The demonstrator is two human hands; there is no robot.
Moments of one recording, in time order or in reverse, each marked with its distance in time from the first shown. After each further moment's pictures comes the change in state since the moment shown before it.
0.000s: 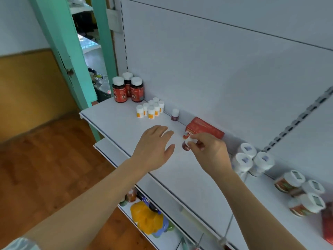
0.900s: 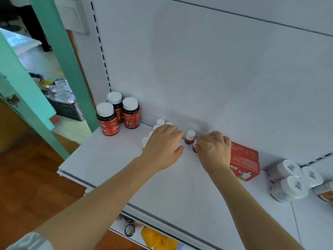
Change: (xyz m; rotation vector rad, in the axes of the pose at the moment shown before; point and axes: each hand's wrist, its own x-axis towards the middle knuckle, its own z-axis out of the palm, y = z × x) left_hand 0.160 -0.150 0.034 -0.167 -0.079 0.348; right_hand 0.133 0.011 0.135 -0.787 -0.019 0.281
